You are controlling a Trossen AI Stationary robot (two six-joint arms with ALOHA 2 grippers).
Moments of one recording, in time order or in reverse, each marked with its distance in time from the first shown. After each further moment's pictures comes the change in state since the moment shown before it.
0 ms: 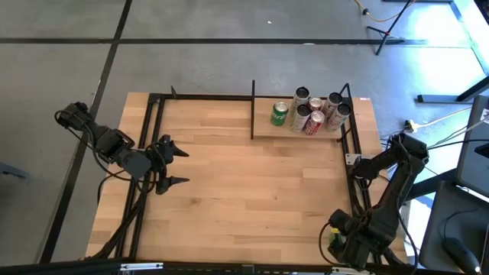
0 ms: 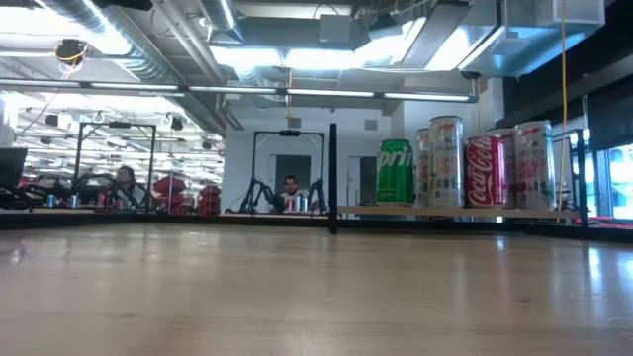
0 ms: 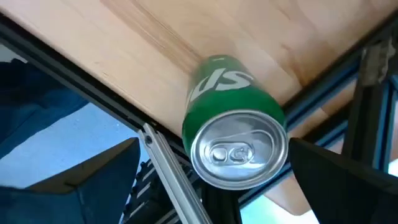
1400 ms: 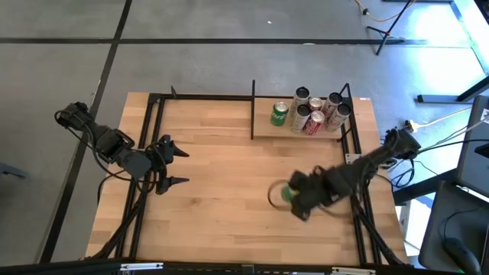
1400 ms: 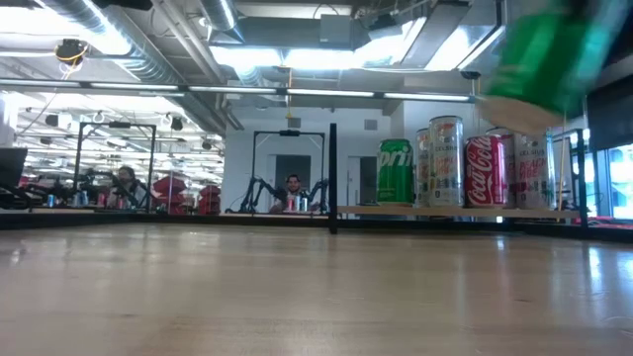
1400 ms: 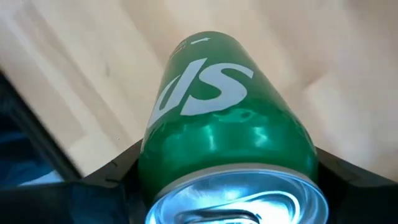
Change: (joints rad) left arm 0.000 0.000 0.000 0.000 0.001 0.000; right arm -0.495 -0.002 0.142 -0.096 0.274 -0.805
